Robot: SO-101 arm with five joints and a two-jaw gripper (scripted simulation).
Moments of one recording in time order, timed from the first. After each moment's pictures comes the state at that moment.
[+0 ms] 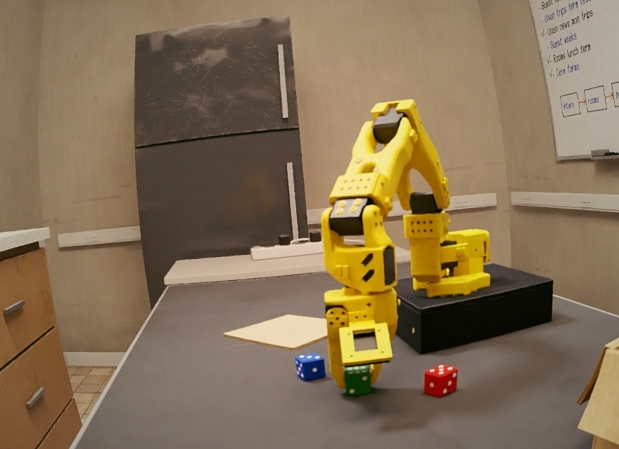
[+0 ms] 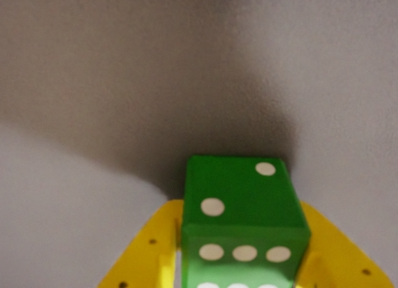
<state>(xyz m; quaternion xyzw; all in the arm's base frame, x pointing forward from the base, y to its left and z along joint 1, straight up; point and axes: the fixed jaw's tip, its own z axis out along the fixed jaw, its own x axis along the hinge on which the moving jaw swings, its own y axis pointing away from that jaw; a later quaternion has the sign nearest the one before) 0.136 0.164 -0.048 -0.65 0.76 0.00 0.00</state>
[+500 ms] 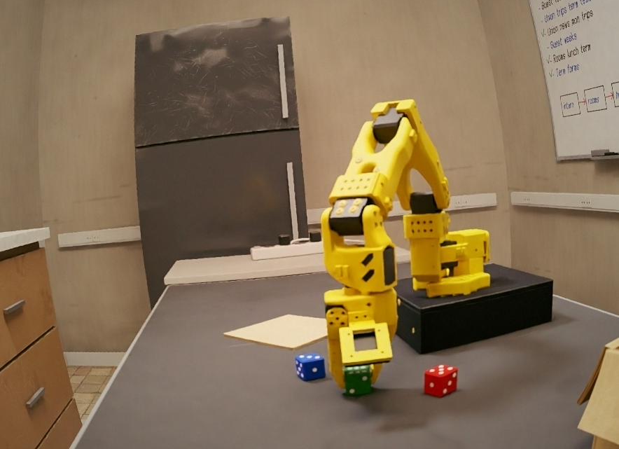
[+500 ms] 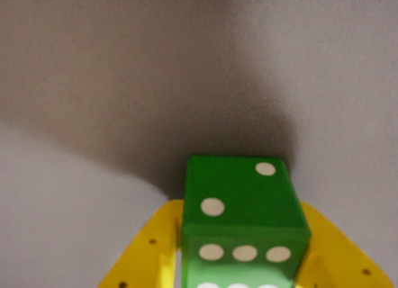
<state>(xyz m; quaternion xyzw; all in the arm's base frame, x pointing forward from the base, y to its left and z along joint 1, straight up) 0.136 0.164 -0.048 -0.65 0.76 0.00 0.00</state>
